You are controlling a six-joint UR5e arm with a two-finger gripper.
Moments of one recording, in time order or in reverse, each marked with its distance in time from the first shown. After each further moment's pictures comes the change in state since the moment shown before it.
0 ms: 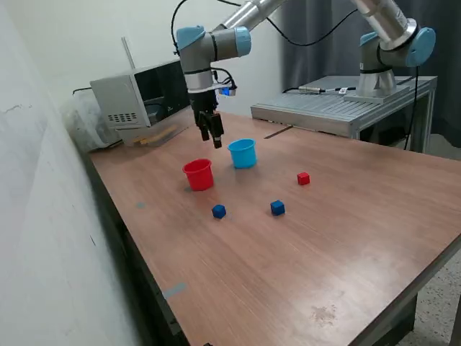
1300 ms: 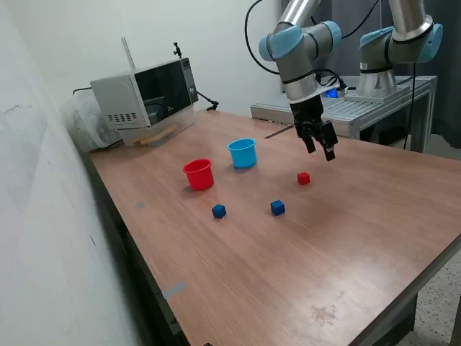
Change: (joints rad) arm 0.284 -0.145 0.416 -0.127 0.175 0.455
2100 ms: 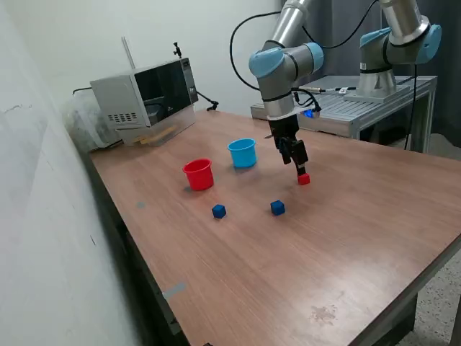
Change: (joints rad) arm -0.071 0.082 -0.032 -0.075 -0.095 -0.015
